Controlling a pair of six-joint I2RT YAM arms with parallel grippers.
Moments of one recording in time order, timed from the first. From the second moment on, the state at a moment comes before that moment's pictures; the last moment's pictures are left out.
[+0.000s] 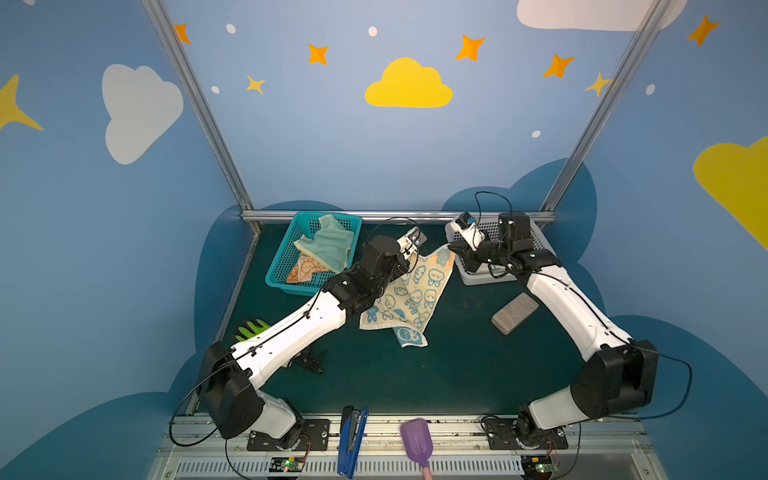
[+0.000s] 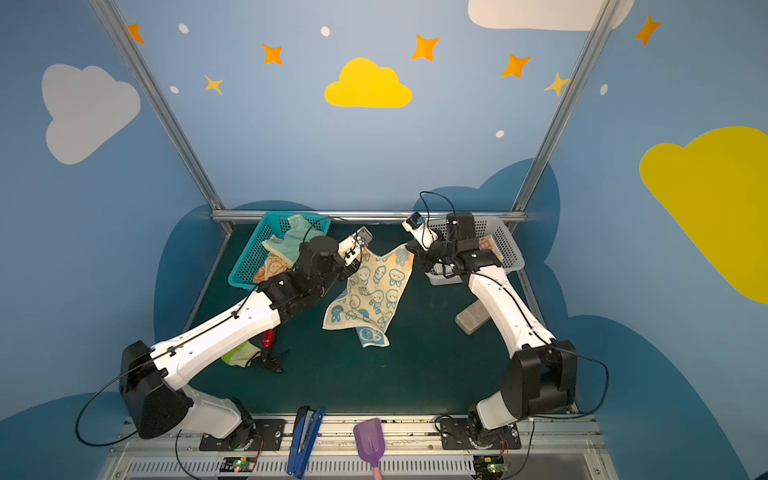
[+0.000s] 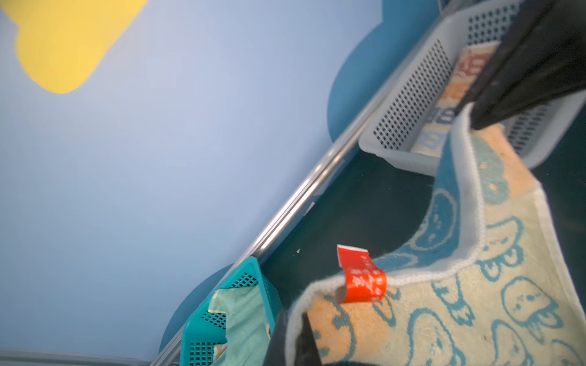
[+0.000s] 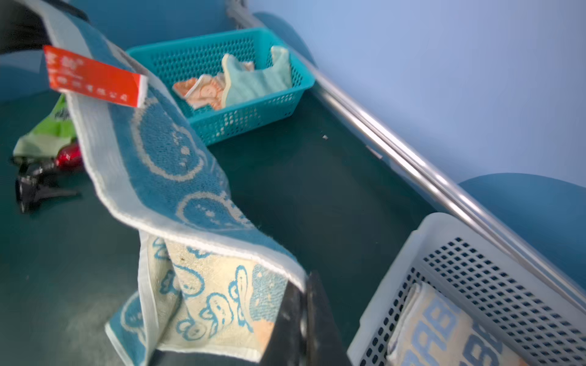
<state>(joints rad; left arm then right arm) -0.76 1.48 1.40 -0.23 -0.49 0.47 0.29 1.46 1.36 -0.41 -0.49 -0.41</state>
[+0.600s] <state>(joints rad) -0.90 1.21 1.56 -0.62 -0.46 0.24 0.38 1.06 1.37 -0.46 -0.42 -0.30</state>
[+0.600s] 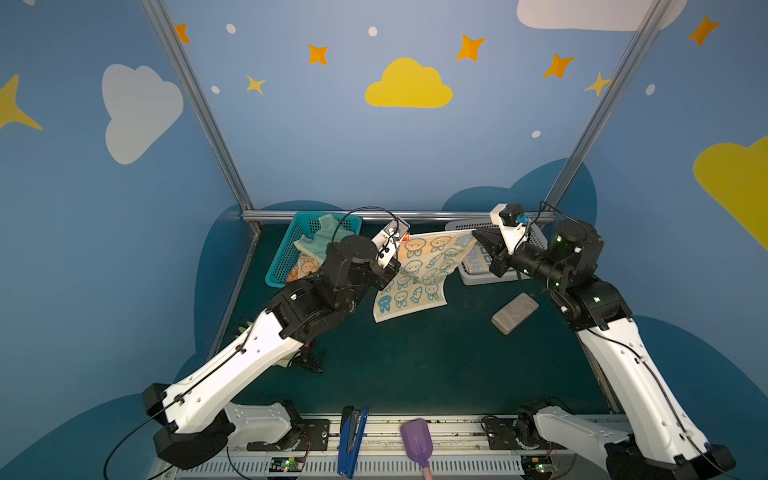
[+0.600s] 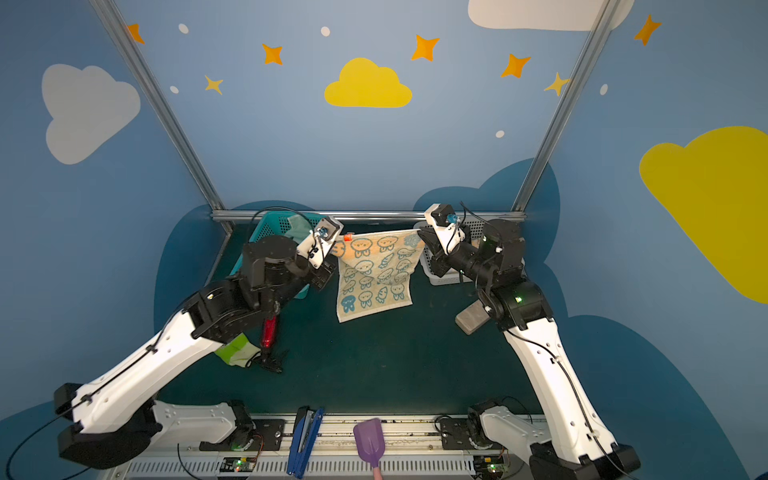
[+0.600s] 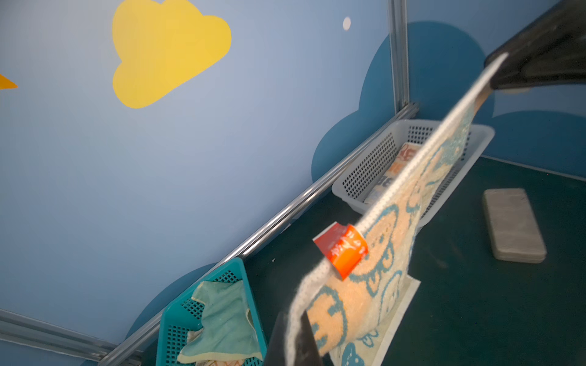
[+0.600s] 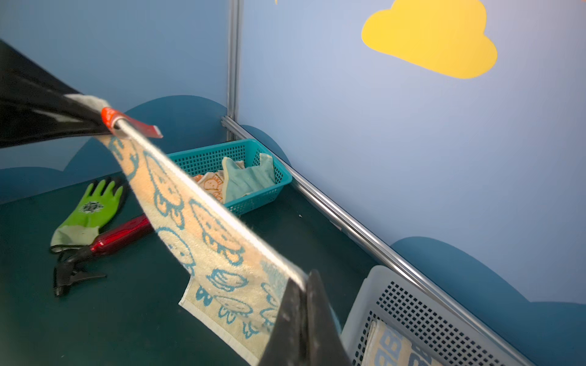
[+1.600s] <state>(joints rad) -0.87 1.23 1.55 -0.68 -0.31 0.11 0.55 1.05 1.03 -0.33 -0.62 -0.27</state>
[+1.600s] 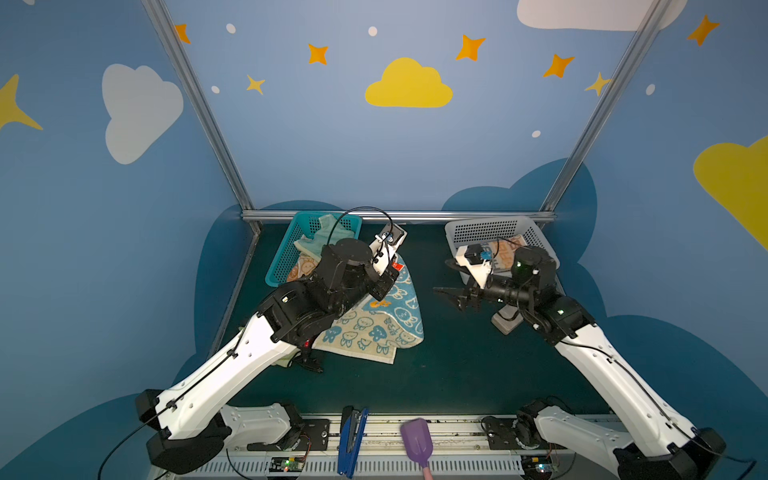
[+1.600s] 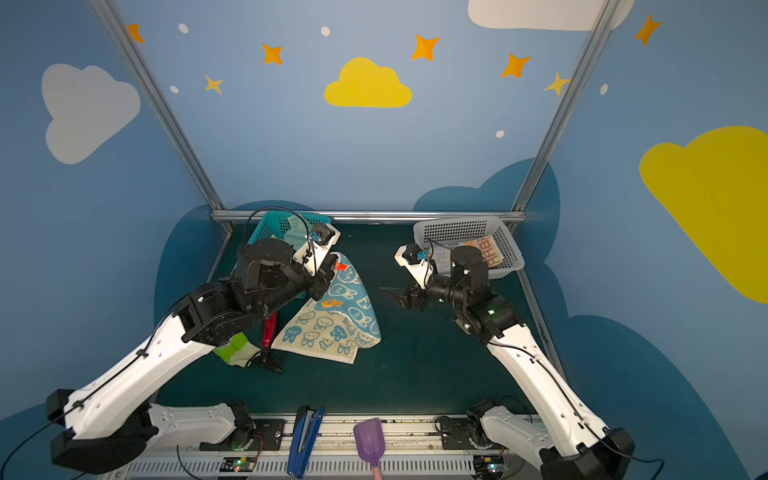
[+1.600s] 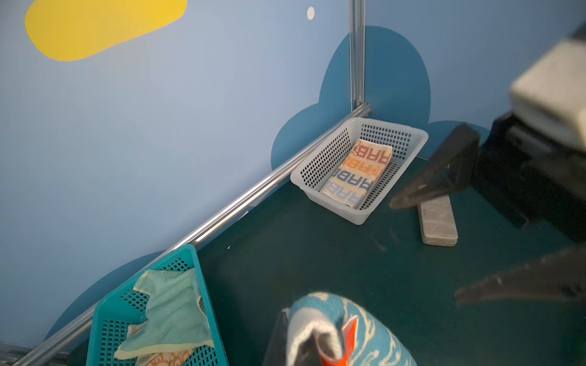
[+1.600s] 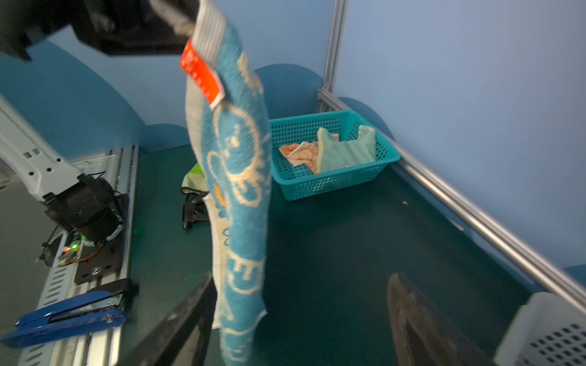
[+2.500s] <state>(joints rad) -0.81 1.59 1.77 -0.70 -0.32 0.11 0.82 1.20 0.79 0.08 0.12 -0.06</state>
